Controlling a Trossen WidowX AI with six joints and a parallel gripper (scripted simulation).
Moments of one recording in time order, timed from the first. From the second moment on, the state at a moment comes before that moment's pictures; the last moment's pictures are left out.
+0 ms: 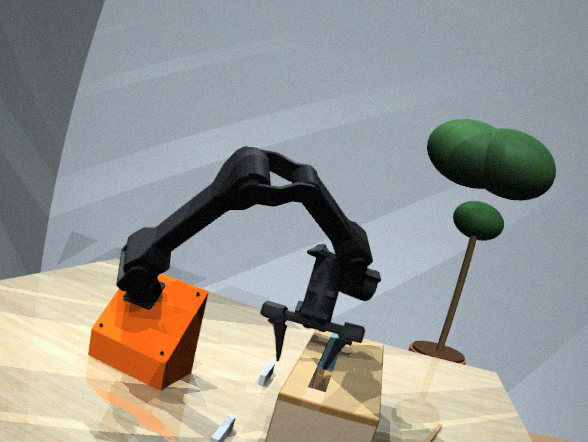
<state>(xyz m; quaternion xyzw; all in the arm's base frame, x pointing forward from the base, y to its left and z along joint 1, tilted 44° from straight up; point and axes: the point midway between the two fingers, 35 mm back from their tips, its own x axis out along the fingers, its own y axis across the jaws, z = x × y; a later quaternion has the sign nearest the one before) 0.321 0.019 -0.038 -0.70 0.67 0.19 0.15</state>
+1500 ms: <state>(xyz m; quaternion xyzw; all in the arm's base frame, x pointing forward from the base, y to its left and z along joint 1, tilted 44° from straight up) 0.328 -0.037 0.014 -0.70 0.67 0.19 0.15</state>
